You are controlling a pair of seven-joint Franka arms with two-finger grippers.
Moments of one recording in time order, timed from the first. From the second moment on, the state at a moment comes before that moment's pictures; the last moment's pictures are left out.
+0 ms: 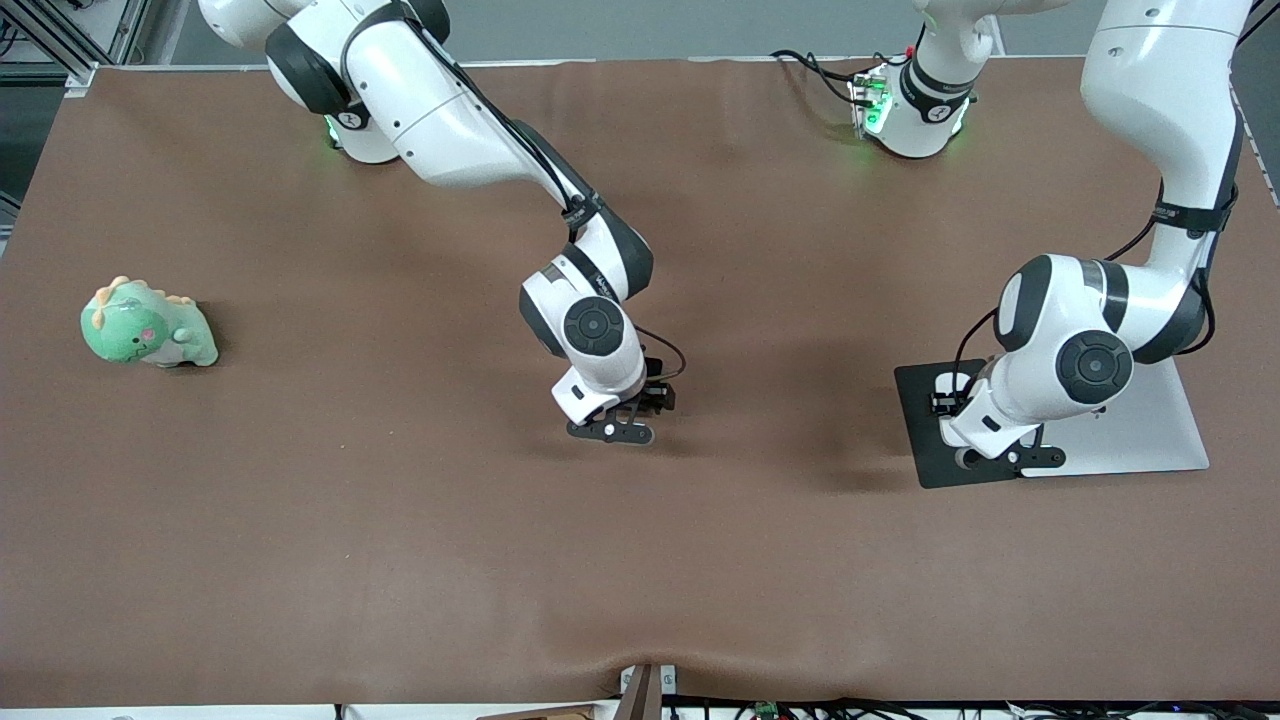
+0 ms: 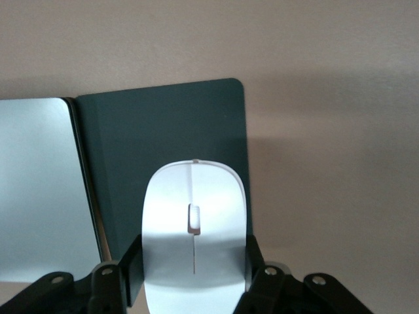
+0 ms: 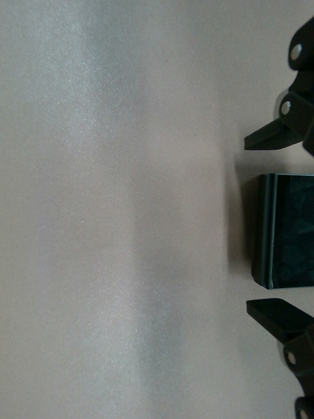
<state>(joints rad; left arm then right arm) 0.04 0.46 -0.18 -1.83 0.17 2.15 -0.23 0.69 0.94 0.01 -1.26 0.07 2.26 0.79</state>
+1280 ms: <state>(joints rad) 0.12 0.50 -0.18 -2.03 0.18 2.51 -0.23 0.73 0.96 0.01 -1.27 0.04 2.25 0.83</state>
